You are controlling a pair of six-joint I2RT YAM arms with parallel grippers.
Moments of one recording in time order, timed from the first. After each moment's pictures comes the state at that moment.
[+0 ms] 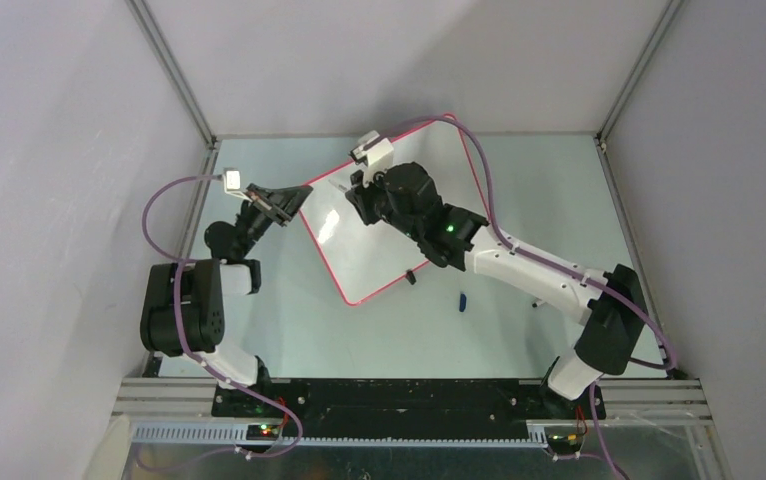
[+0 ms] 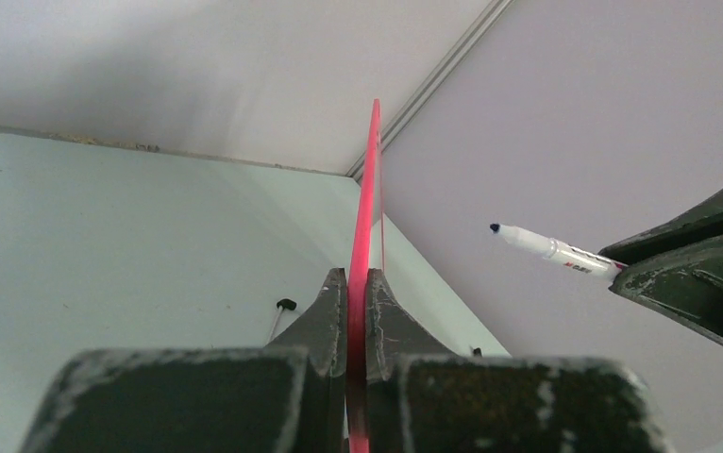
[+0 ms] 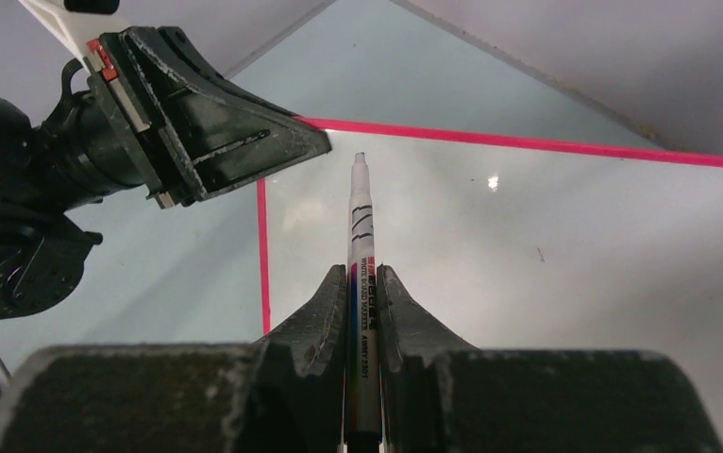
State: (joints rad) left arm 0.11 1.60 0.51 1.50 0.76 -1.00; right arm 0.96 1.62 1.48 -0.07 0.19 0.09
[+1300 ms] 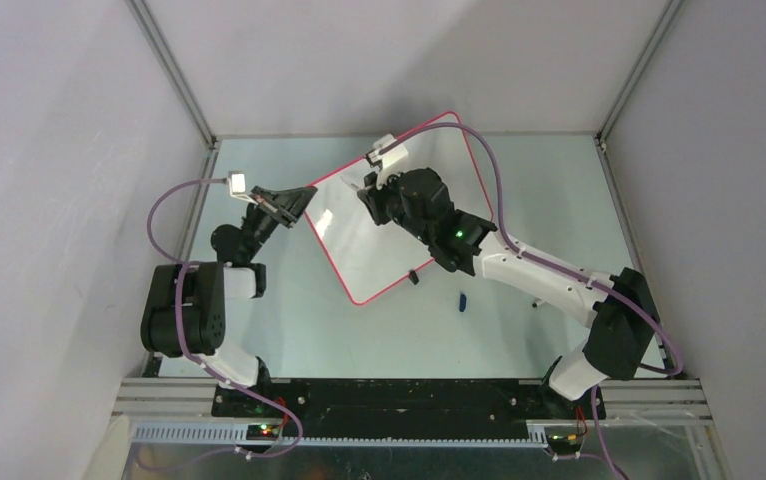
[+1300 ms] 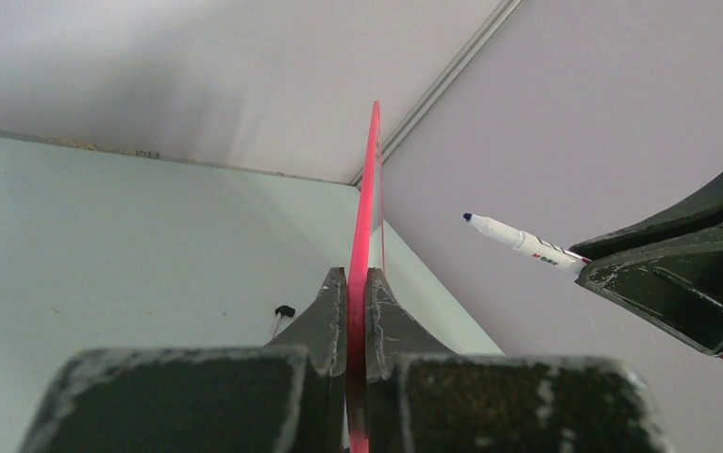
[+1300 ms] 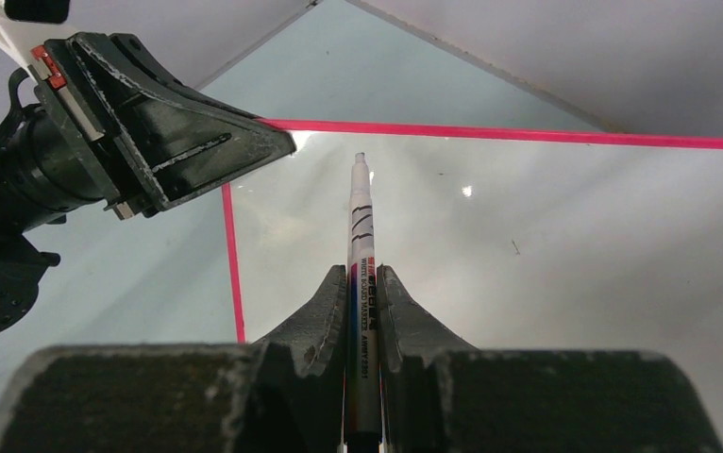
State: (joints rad) left arm 0.05 1.59 0.48 1.51 0.68 -0.97; right arm 0.92 1.57 1.35 0.05 0.20 0.07
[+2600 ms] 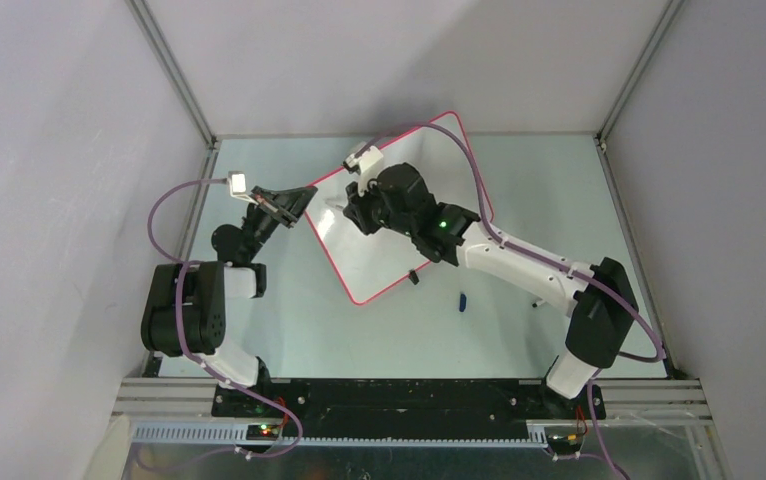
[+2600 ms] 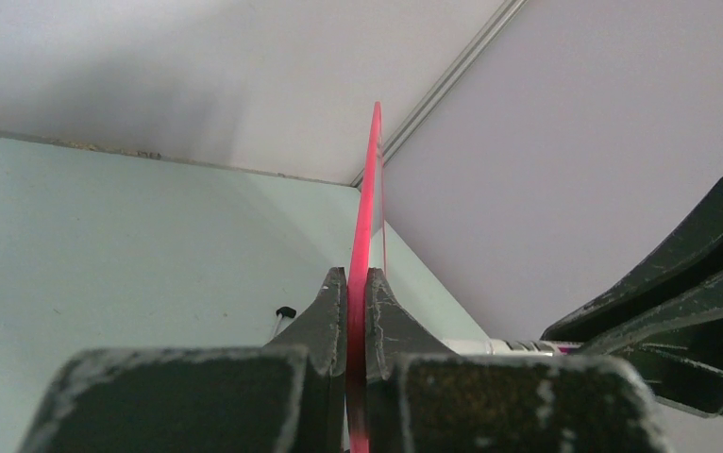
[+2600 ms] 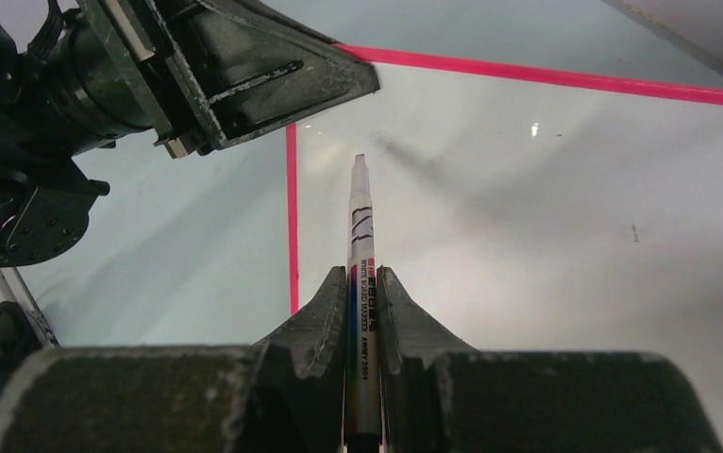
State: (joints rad) left arm 0.05 1.59 0.48 1.51 0.68 -0.96; right arm 0.93 1.67 1.49 -0.14 0.05 0.11
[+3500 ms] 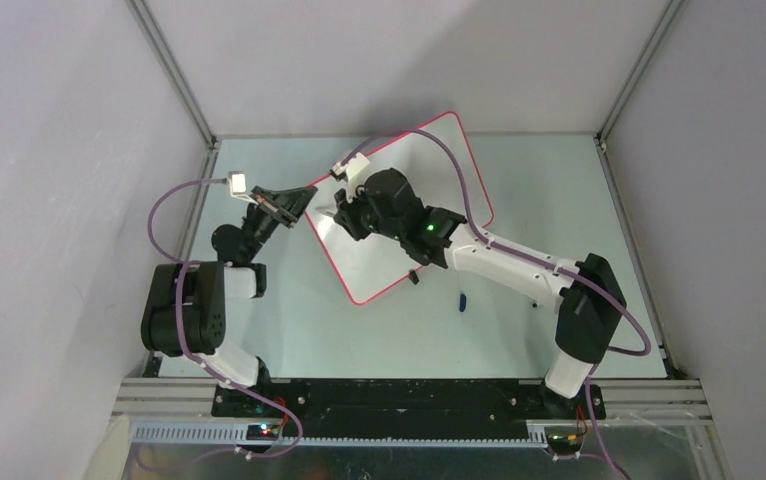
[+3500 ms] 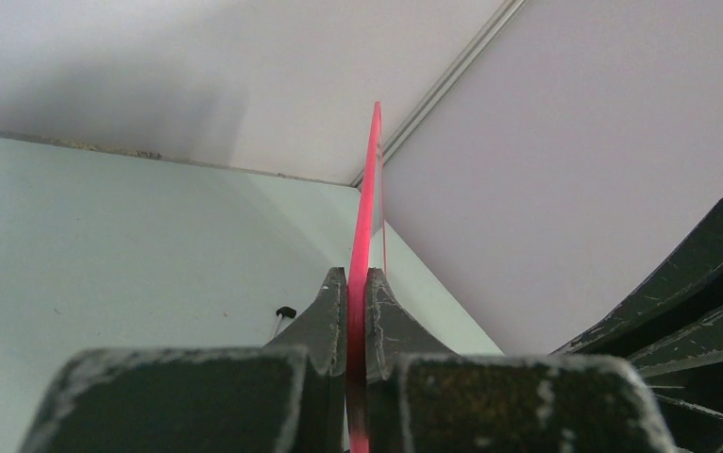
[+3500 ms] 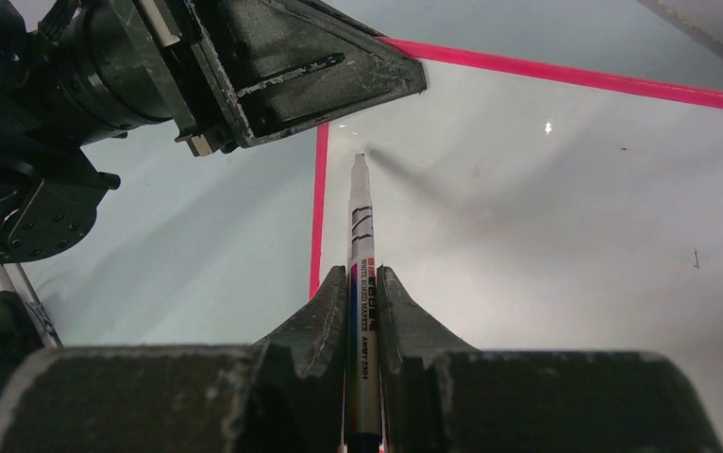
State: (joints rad) left arm 0.05 1.59 0.48 1.51 0.68 -0.96; right arm 0.96 1.73 1.51 -0.13 0.05 0.09
